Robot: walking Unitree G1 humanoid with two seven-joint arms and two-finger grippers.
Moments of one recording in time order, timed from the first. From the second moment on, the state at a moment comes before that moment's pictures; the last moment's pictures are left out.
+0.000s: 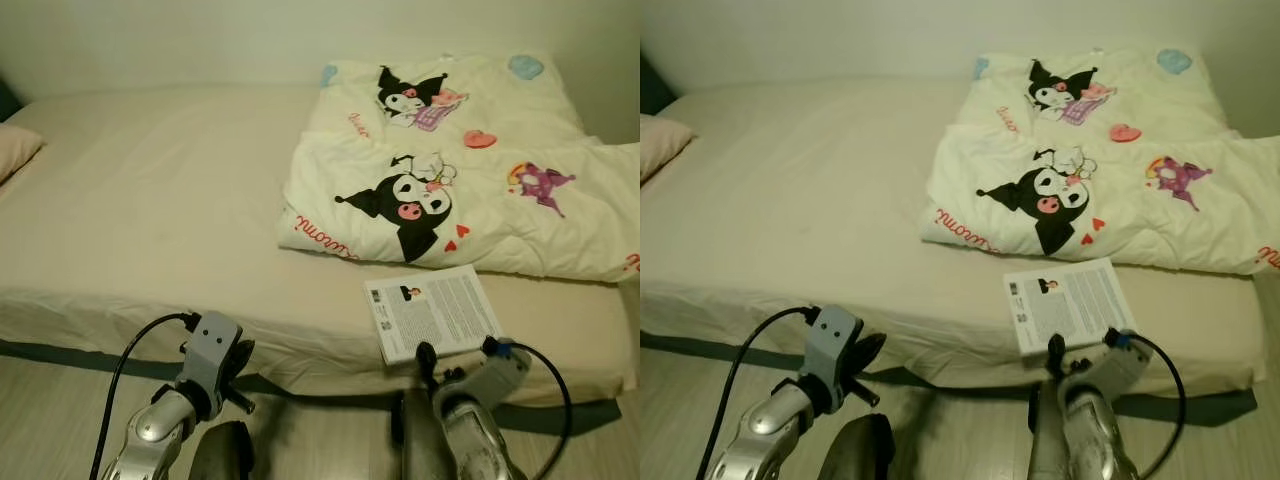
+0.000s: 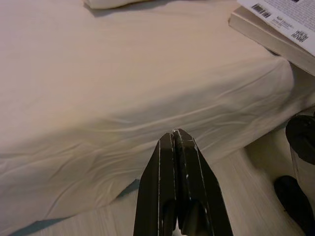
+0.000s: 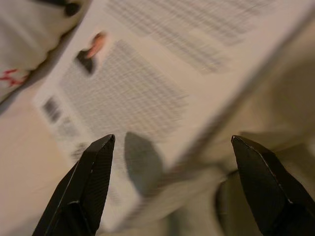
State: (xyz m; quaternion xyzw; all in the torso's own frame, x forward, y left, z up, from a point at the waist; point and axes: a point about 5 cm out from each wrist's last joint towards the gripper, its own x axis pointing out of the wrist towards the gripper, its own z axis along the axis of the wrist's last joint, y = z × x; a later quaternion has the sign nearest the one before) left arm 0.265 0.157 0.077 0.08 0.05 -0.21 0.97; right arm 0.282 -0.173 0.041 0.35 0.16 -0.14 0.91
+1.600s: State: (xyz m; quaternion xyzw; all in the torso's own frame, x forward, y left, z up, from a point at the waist) left arm 0.266 0.155 0.072 0.11 0.05 -0.23 0.97; right arm 0.298 -0.172 0.036 0.44 0.21 -0.15 0.86
